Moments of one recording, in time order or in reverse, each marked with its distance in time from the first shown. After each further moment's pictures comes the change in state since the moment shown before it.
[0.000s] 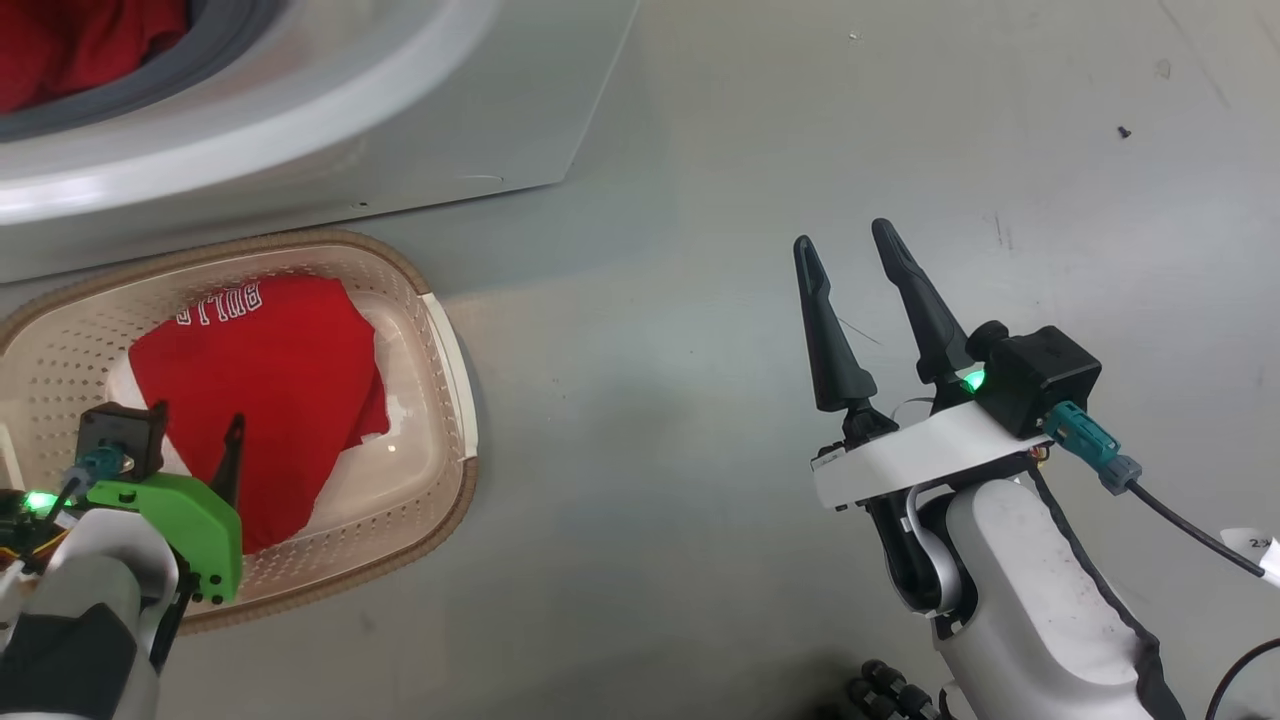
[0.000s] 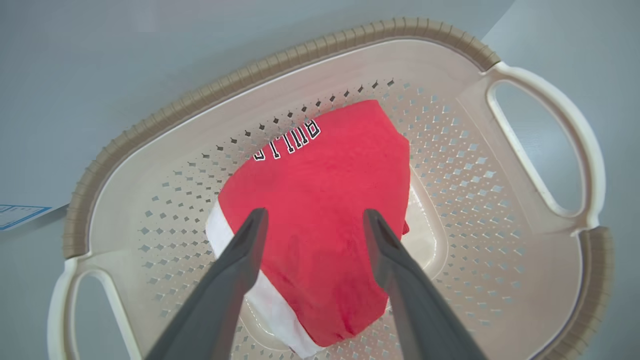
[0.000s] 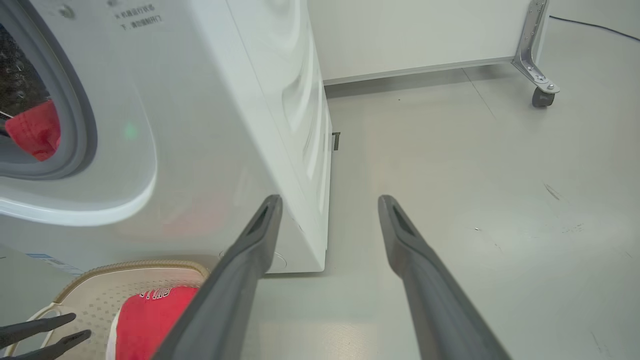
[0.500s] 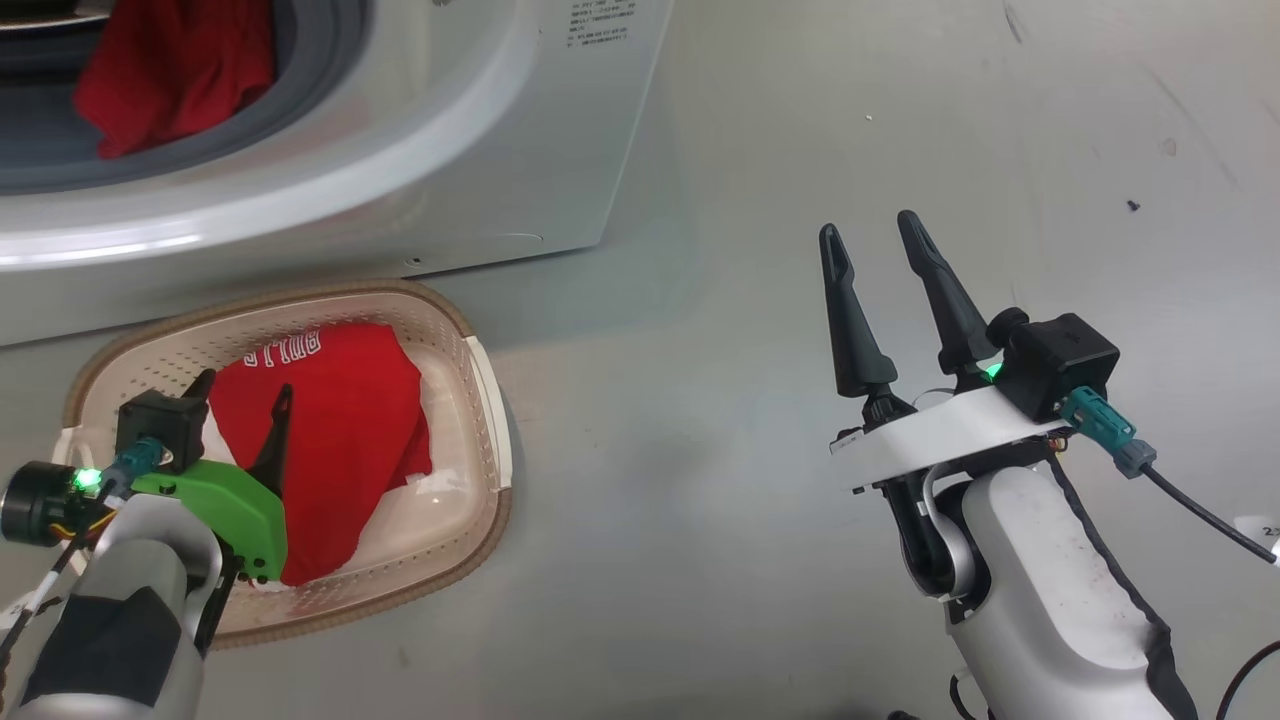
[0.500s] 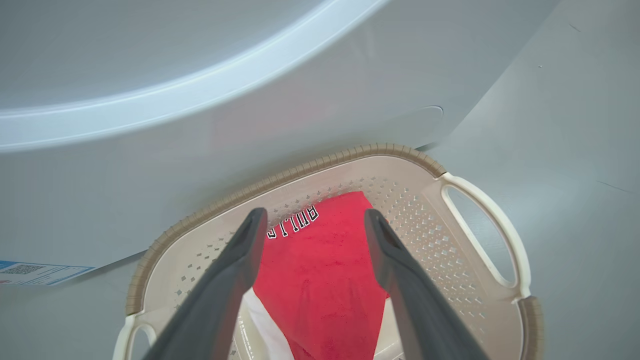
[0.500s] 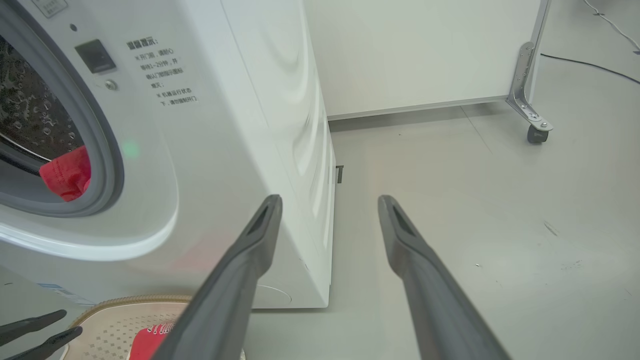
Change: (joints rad) left arm -0.023 -0.056 -0.017 0.013 0.001 0.000 -0.099; right arm -0.017 -0.001 -0.036 0.039 -0.002 0.010 0.000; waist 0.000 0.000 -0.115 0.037
